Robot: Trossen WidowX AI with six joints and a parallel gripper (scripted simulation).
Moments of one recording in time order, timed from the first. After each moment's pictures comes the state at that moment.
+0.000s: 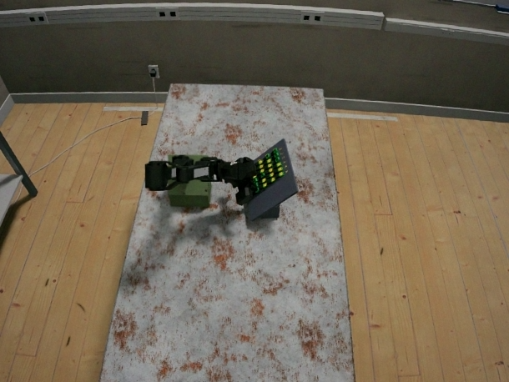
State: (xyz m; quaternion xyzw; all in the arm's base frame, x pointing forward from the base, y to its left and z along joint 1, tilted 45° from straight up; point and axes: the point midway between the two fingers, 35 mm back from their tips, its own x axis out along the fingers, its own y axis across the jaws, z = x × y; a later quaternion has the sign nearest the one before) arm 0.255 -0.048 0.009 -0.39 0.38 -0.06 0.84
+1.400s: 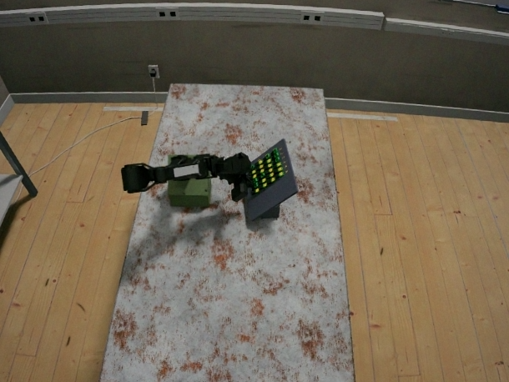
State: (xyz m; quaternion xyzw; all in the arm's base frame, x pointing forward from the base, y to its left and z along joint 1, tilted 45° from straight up) arm 0.240 -0.033 0.034 -0.40 0.36 -0.06 0.84
